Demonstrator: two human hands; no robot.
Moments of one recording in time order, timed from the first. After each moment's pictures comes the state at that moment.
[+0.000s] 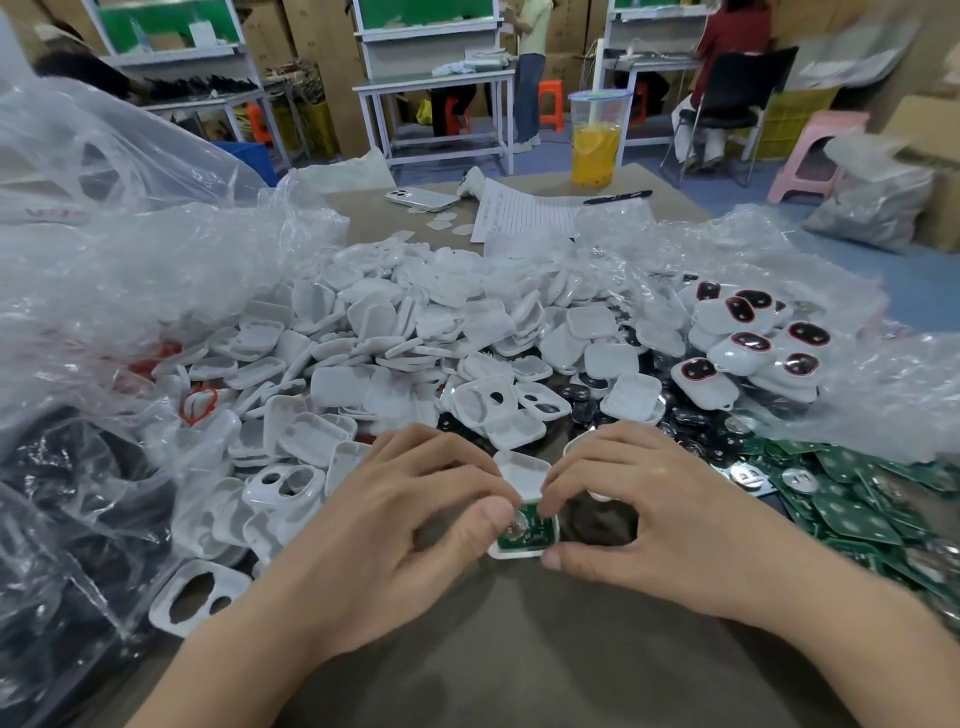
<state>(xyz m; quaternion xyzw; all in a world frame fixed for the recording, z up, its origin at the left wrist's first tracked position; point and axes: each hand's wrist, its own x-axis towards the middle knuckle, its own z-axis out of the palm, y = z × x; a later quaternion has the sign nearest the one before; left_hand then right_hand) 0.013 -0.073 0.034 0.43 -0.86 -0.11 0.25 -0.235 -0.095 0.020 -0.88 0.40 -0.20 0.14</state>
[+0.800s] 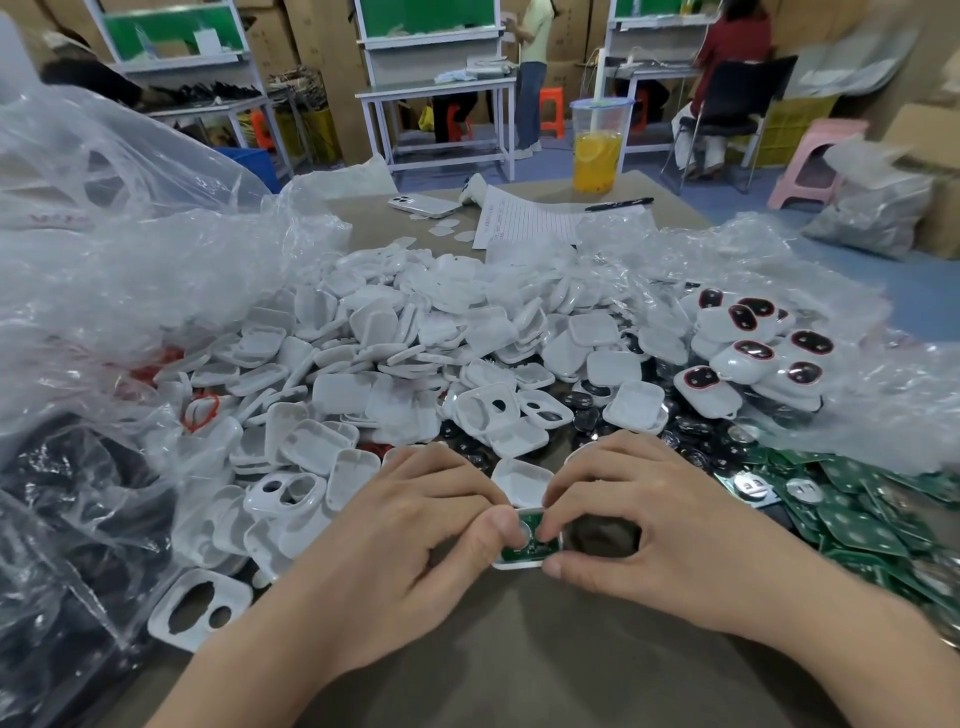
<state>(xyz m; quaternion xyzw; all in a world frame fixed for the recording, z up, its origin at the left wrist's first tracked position) 0.010 -0.075 0.031 0.42 -0.87 -0.09 0.23 -0.234 -0.095 0.016 -0.89 0.39 -0.20 0.14</state>
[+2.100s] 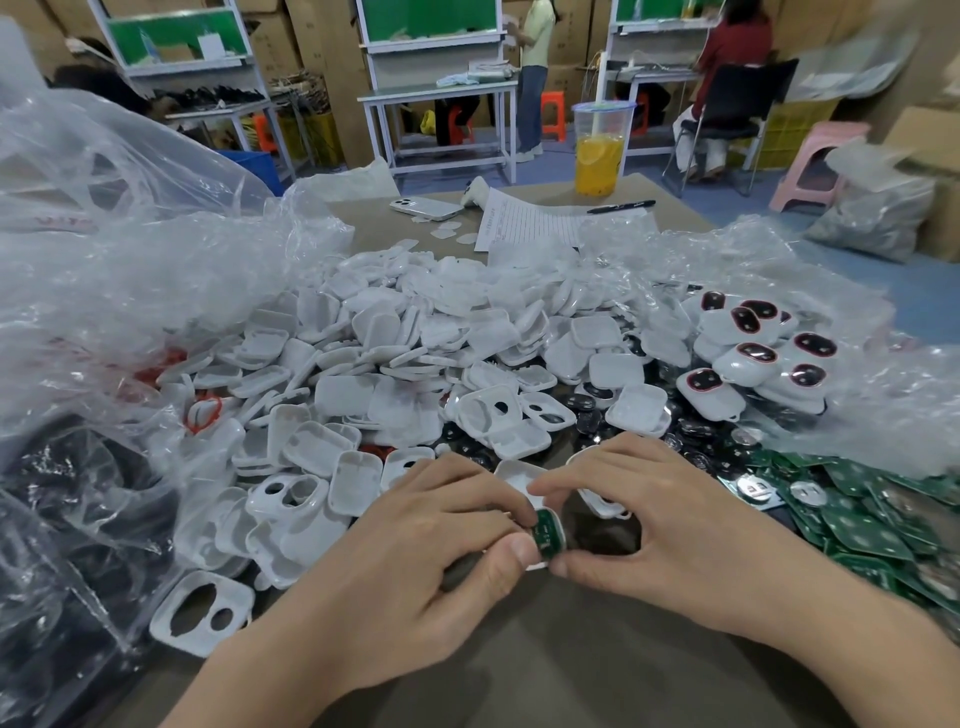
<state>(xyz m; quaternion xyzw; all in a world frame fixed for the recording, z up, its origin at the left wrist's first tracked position) 0.006 -0.072 0.027 0.38 -0.89 -0.11 0.23 -0.235 -0.096 0.019 -0.88 0.42 -0.16 0.15</state>
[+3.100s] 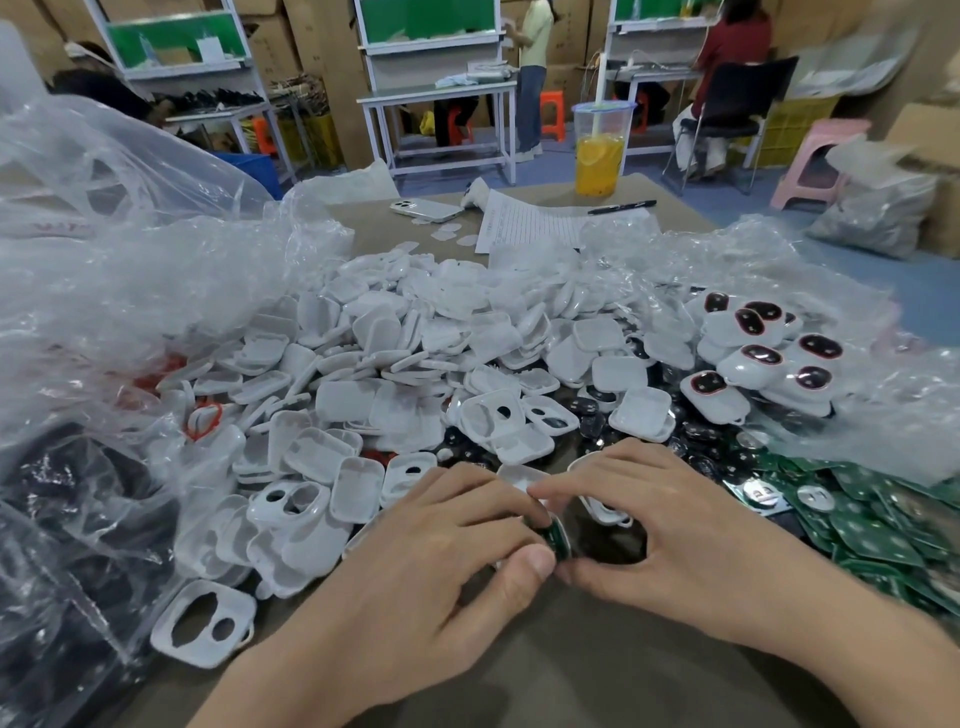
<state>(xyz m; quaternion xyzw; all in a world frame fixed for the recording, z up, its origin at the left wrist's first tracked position) 0.000 -0.074 0.023 0.38 -0.89 -0.09 0.22 -0.233 -0.098 0.017 -0.88 0.42 -0.19 0.15</state>
